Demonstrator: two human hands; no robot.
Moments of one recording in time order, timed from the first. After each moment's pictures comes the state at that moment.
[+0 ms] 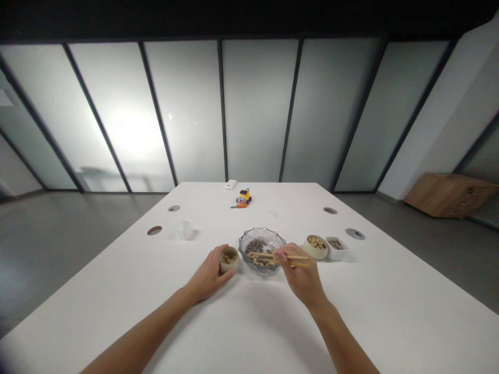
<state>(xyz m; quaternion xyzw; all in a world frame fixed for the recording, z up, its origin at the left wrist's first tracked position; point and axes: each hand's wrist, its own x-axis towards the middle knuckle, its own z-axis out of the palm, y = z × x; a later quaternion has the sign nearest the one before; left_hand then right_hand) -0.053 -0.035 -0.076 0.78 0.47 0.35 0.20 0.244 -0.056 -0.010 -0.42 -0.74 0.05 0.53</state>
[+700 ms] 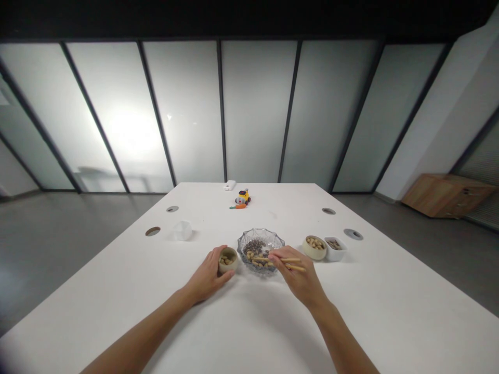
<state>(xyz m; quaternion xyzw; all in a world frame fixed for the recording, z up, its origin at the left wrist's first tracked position) -0.052 -0.036 -0.076 0.78 0.48 0.35 0.20 0.248 -0.056 -0.010 -0.42 -0.74 0.11 0.51</state>
